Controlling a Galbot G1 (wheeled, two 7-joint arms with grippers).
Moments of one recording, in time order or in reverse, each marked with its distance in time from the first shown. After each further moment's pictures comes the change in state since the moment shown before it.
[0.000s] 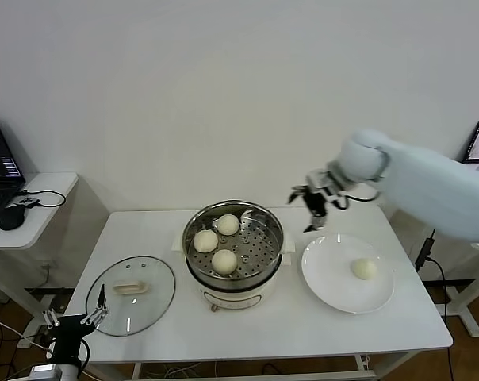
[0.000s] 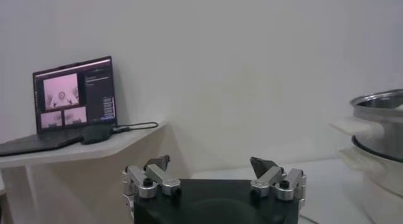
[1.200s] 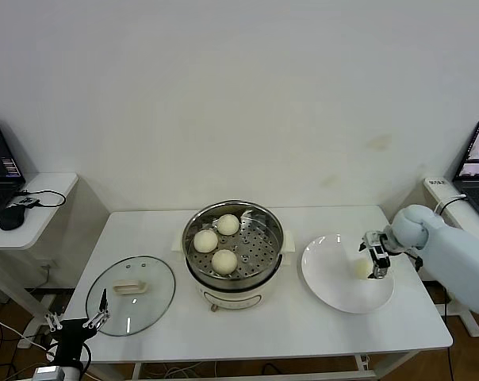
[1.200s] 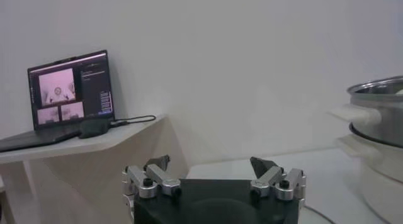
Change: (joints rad) left arm -0.001 -0.005 0.004 0.025 0.011 0.005 0.002; right arm -0.557 -0.007 0.433 -0.266 -0.432 0.038 0.033
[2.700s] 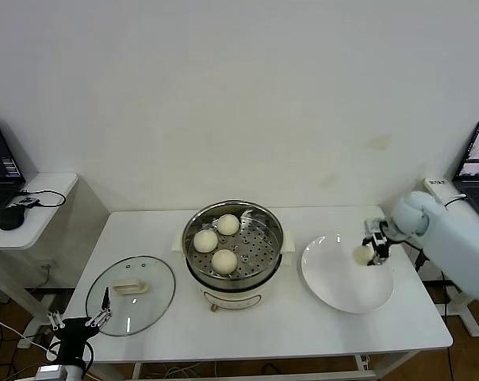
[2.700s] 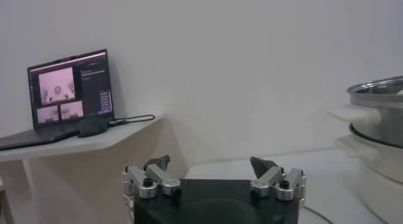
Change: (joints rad) left arm -0.007 -0.005 0.011 -0.006 0.007 0.000 -0.003; right arm 0.185 -0.031 -0.111 0.061 0.127 -0.087 -0.054
